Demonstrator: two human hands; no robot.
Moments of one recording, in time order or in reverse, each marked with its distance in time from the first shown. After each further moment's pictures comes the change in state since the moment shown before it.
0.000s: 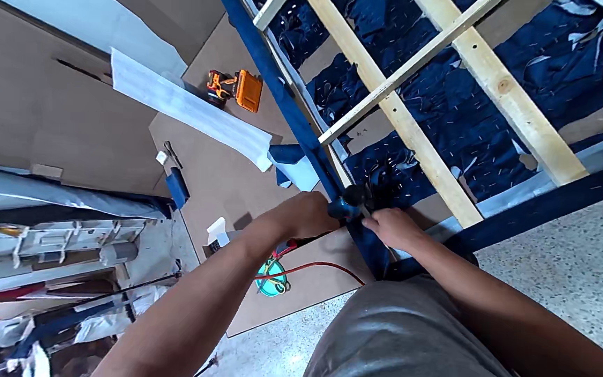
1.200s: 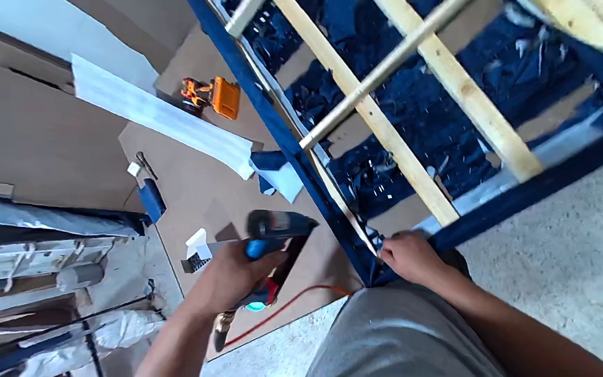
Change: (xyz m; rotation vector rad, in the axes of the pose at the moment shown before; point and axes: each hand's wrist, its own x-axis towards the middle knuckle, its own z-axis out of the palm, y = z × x) left_hand -0.095 -0.070 0.069 -0.730 0.378 0.008; right_hand -0.076 0.042 0.010 -0.271 0.091 -0.092
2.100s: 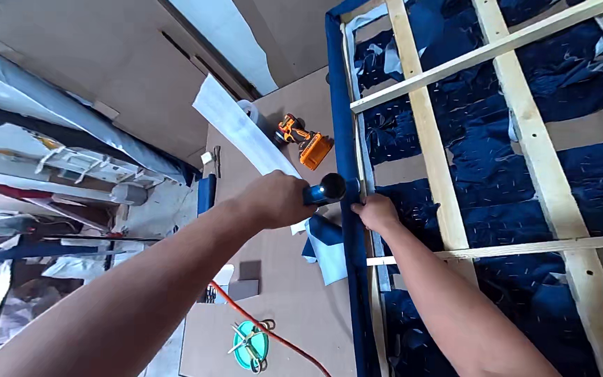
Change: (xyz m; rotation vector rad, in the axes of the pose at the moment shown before) left_hand 0.272 0.088 -0.199 0.740 0.086 -0.043; right_hand 0.440 -0.125 -0.158 0.192 -0.078 0.087
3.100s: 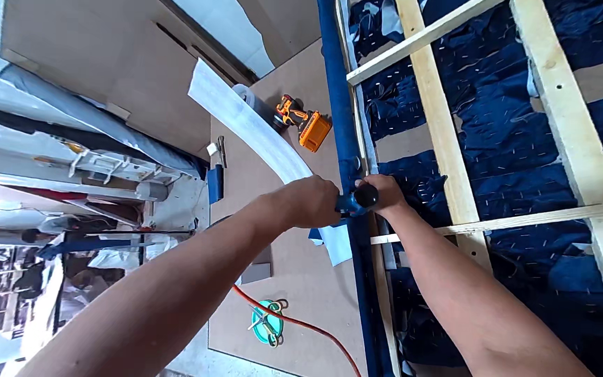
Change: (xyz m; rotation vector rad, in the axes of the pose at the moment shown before) left_hand 0.016 0.057 0.028 0.090 -0.265 0.085; right_hand -0.001 0.026 0.007 0.088 0.090 -0.296
